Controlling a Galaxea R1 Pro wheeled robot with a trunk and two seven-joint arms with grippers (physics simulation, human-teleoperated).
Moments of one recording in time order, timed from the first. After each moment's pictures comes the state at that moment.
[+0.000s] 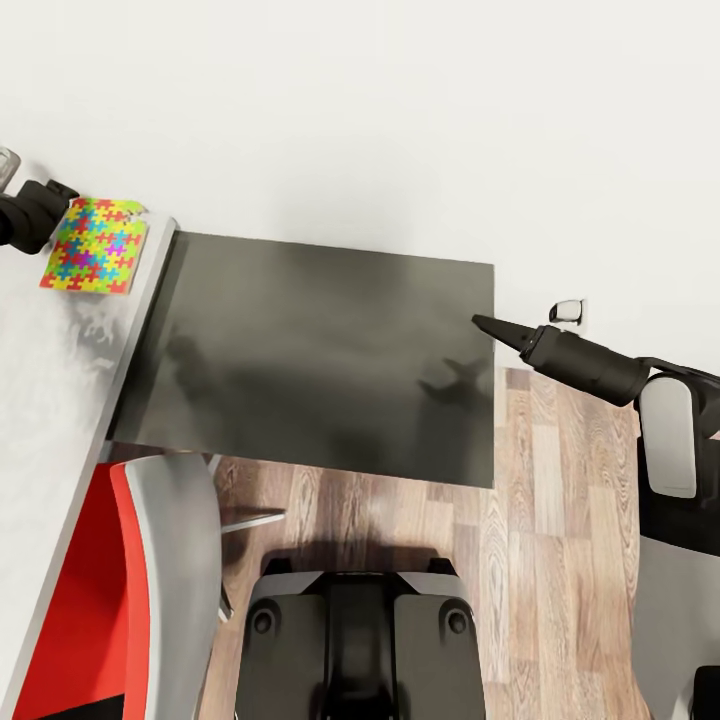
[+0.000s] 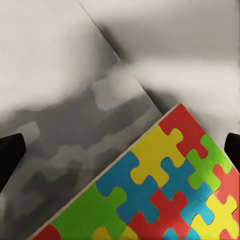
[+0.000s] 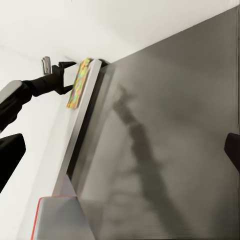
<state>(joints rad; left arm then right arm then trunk) -1.80 0.41 0.15 -0.33 0.65 0.41 0.19 -0.86 -0.19 -0.20 -1.61 -0.69 1.04 0.75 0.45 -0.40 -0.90</state>
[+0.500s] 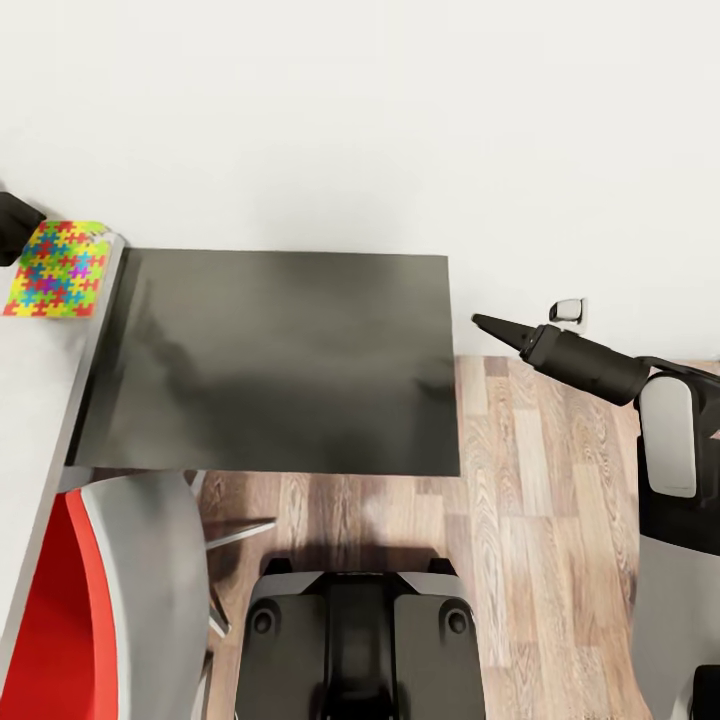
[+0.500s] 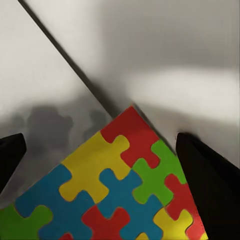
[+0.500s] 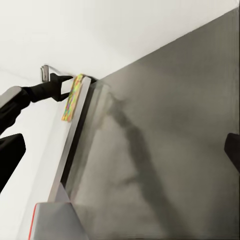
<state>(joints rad) -1.80 0.47 0.16 -0.29 0.65 0.41 0.19 -0.86 -0.19 -0.20 -1.61 -0.69 1.04 0.75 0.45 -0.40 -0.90</state>
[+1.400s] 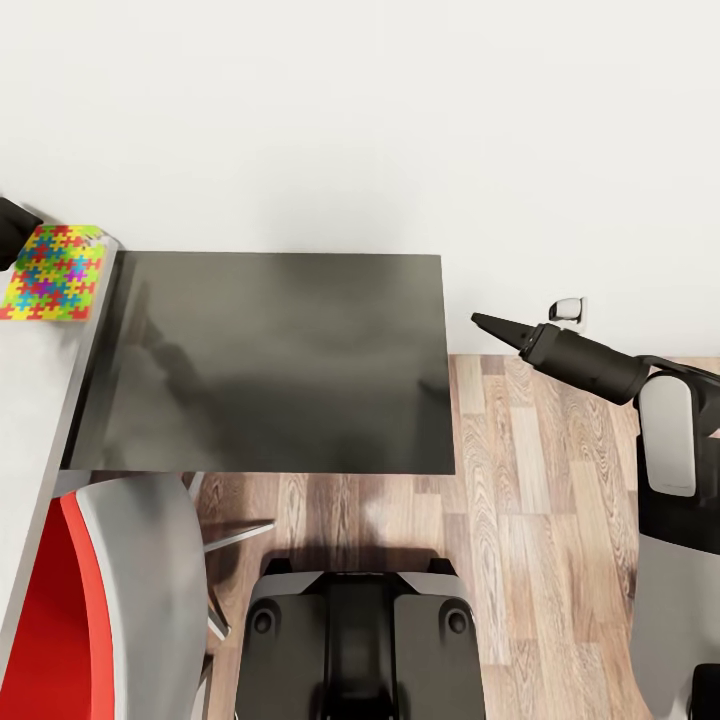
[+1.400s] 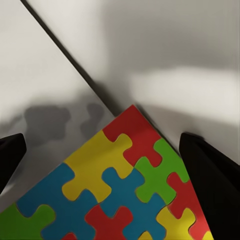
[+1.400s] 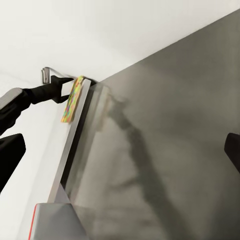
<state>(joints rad) -1.80 0.48 0.15 -0.28 0.65 0.41 0.19 -0.86 -0.19 -0.20 -1.61 -0.69 1.04 0.75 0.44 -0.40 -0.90</state>
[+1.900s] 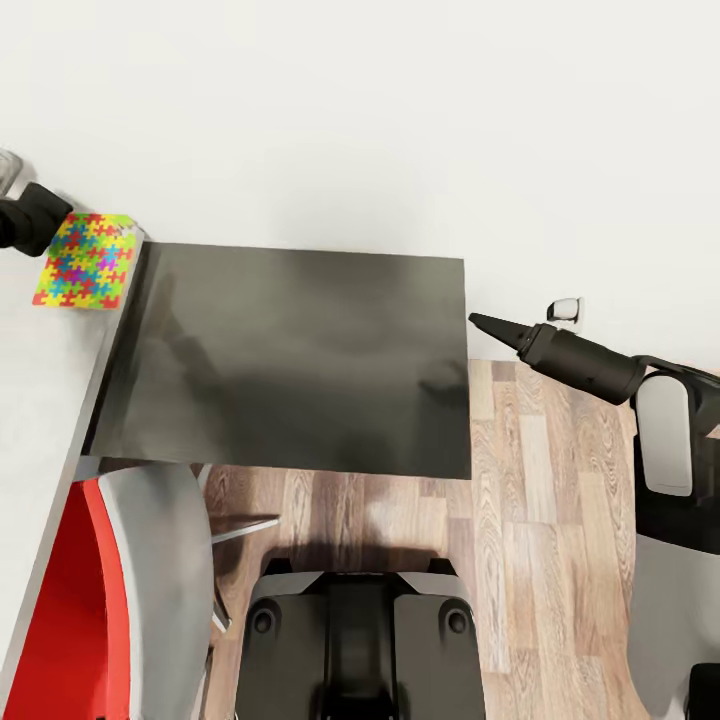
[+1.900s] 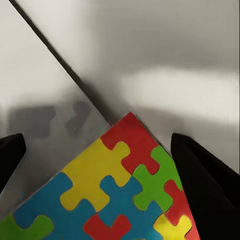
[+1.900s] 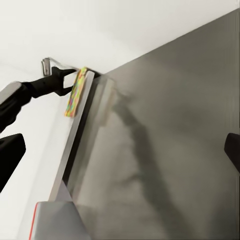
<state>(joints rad) -1.80 0.41 0.15 -0.32 0.66 0.41 0.18 -0.86 -0.18 -0.19 -1.61 -0.69 1.04 0.73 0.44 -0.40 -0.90</state>
